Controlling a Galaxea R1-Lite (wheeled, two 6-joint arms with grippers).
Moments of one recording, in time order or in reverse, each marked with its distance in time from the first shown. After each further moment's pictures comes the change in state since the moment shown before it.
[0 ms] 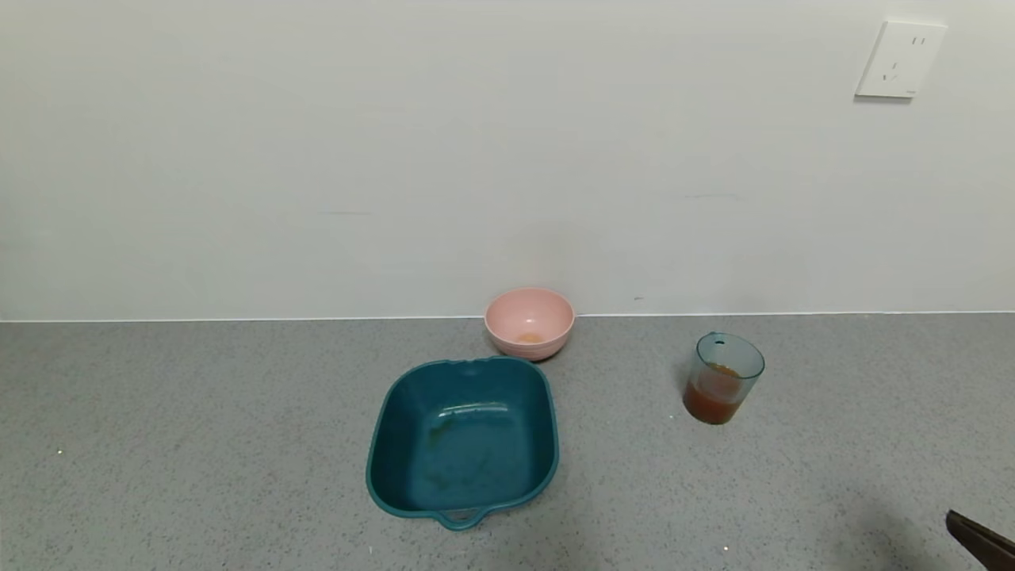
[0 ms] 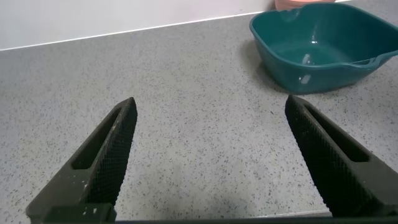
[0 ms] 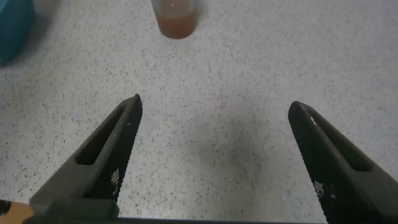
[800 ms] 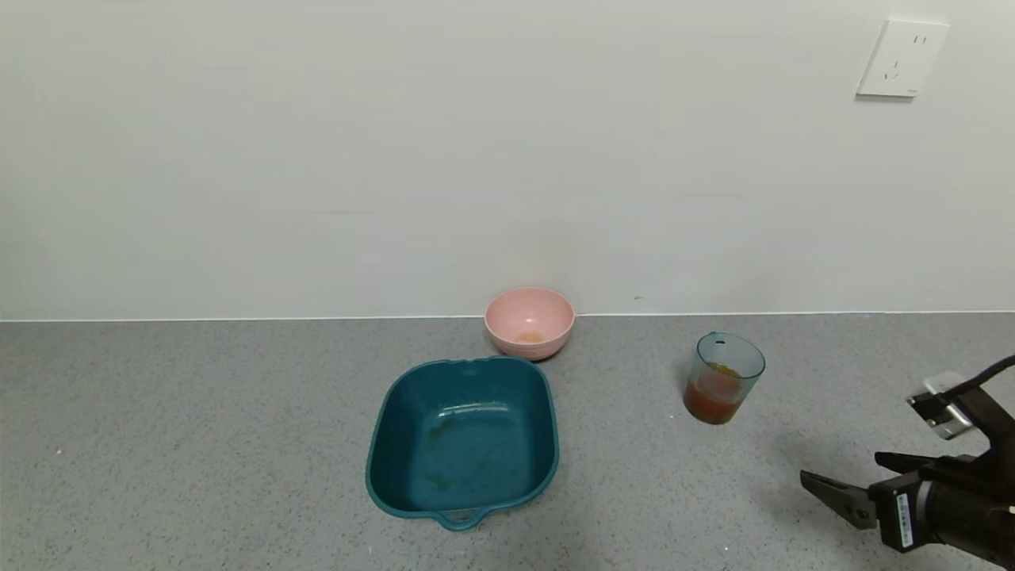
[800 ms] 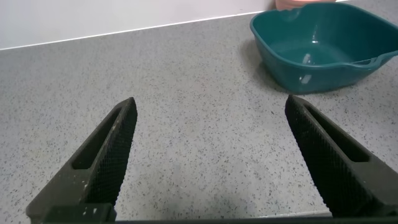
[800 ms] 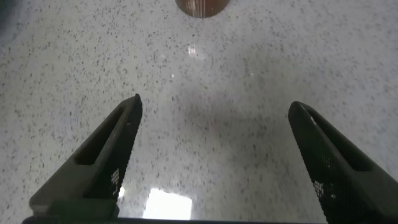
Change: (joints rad) left arm 0.000 0.000 0.000 0.000 0.000 0.000; right arm 0.095 0.613 0.010 -0.422 0.013 0.016
